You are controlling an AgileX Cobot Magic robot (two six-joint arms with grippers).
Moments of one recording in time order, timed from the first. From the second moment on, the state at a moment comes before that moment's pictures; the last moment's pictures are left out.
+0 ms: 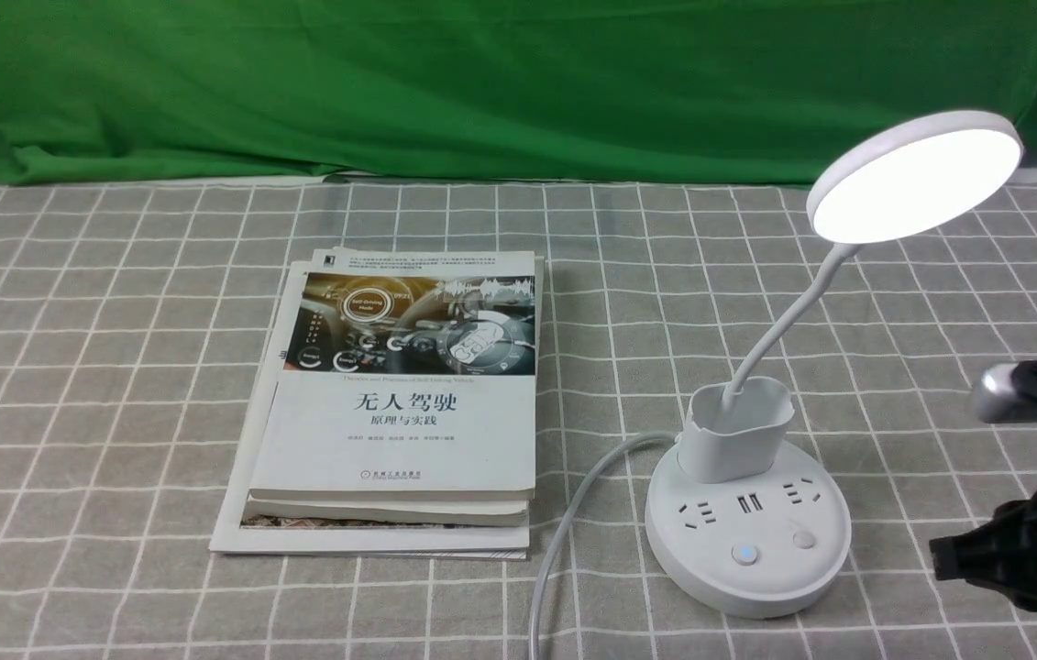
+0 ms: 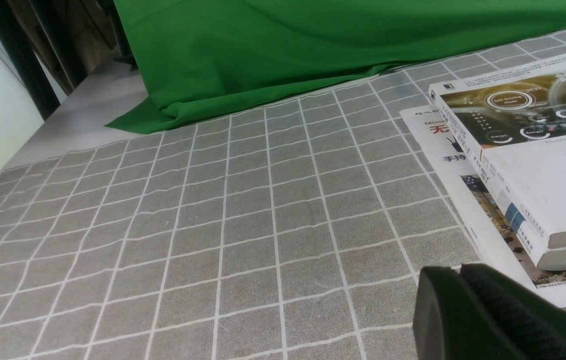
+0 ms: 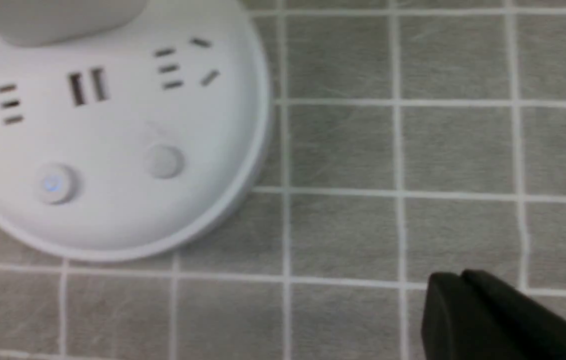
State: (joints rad) right arm 0.24 1.25 -0.60 0.05 0.53 0.06; left arm 0.02 0.00 0.01 0.06 0.24 0.22
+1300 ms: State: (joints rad) right arm 0.44 1.61 -0.82 0.08 0.43 0.03; left arm 0.02 0.00 0.01 0.06 0.24 0.22
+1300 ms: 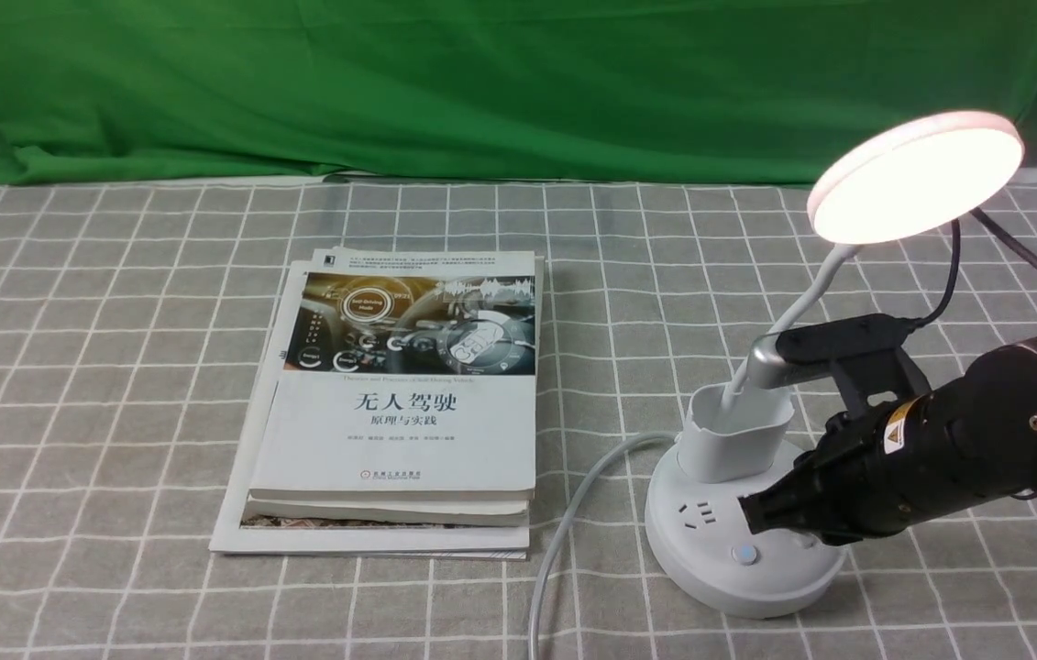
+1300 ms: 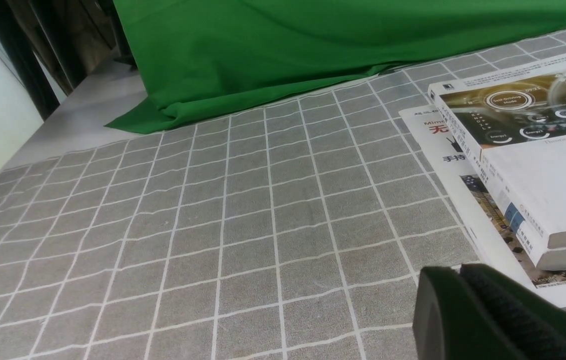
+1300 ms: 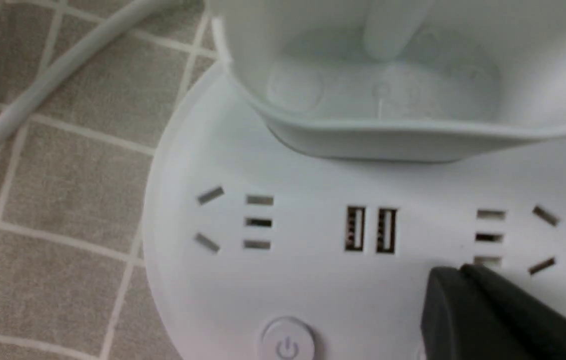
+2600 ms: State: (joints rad) right arm 0.35 1.38 -0.81 0.08 0.55 0.06; left arm 0.02 0.00 0.01 0.06 0.24 0.22
